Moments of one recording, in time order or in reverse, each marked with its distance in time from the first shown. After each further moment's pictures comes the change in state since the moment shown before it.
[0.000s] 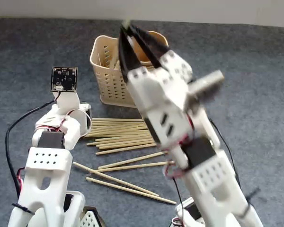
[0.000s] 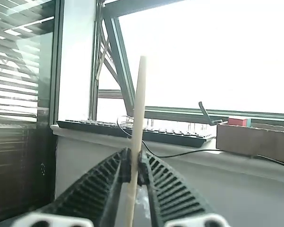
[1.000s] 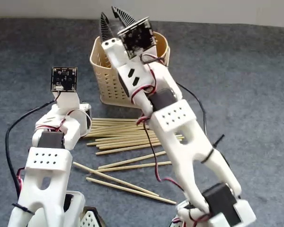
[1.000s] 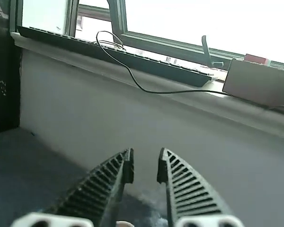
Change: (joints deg) left arm 0.0 0.0 0.0 0.0 0.0; right arm 1.7 34.2 -18.7 -1.5 8.7
